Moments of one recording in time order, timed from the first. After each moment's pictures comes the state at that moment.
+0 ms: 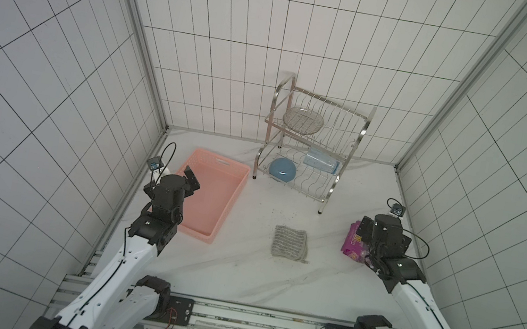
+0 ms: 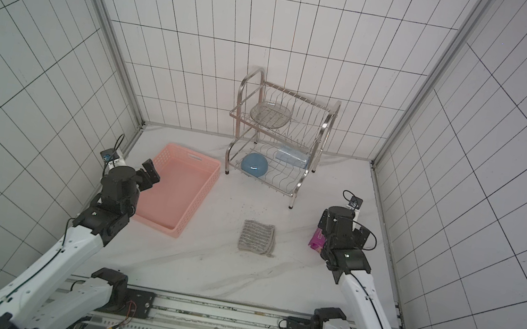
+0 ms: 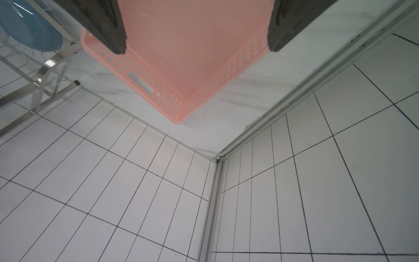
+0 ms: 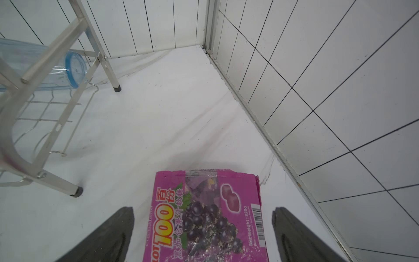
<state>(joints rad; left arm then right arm) -0.12 0.86 0.61 -0.08 -0.50 -0.44 0.29 0.89 0.59 -0.32 0.58 0.24</state>
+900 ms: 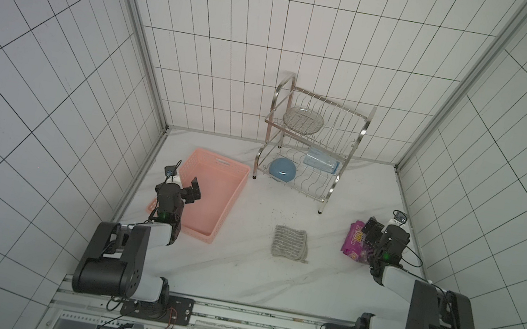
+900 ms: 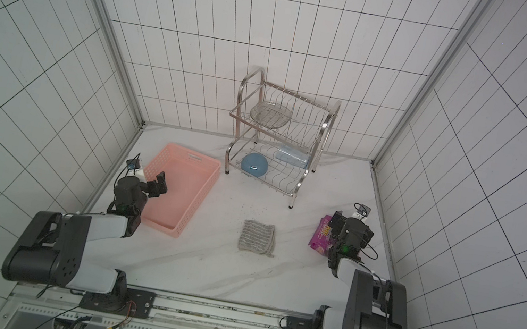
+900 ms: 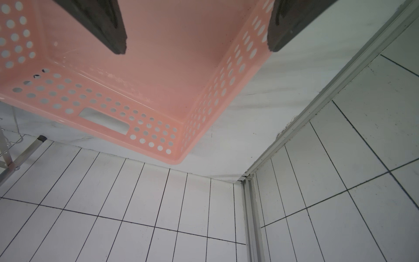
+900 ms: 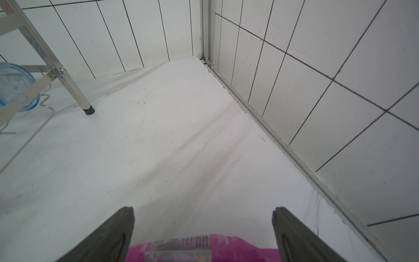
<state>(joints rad) 0.07 1.45 0.36 0.79 -0.12 -0.17 -0.05 1.38 0.34 0.66 0.24 0.13</state>
